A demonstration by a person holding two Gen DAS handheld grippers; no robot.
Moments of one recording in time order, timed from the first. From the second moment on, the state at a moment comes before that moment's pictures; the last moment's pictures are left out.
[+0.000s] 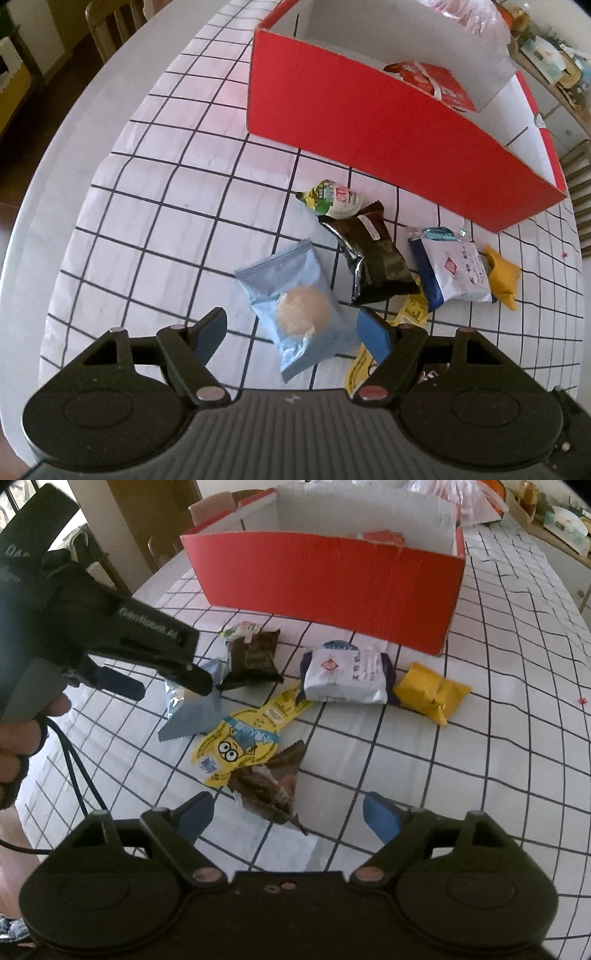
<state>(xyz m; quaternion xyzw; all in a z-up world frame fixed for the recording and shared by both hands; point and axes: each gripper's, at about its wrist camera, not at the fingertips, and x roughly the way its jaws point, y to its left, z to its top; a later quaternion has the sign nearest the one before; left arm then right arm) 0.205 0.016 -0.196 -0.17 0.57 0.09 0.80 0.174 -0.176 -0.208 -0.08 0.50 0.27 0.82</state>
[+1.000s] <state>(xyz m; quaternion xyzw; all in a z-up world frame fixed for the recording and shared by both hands) 0.208 0.019 -0.210 -0.18 0.59 0.09 0.78 0.191 -0.171 -0.210 -0.05 0.52 0.28 0.81</state>
